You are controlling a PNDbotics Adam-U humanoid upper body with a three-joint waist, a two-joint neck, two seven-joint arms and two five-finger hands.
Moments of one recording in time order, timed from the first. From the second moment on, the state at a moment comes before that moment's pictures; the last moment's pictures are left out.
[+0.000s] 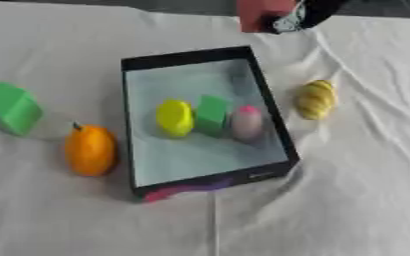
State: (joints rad) left arm -0.33 0.38 0.00 -1.80 0.23 0.04 0.42; right arm -1.11 -0.75 0.48 -1.73 0.59 0.08 0.66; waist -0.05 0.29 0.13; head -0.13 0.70
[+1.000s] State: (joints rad) left arm -0.33 0.38 0.01 -1.80 0.23 0.04 0.42; right arm -1.06 -0.58 0.58 -1.54 0.65 0.07 0.67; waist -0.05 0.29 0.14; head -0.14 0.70
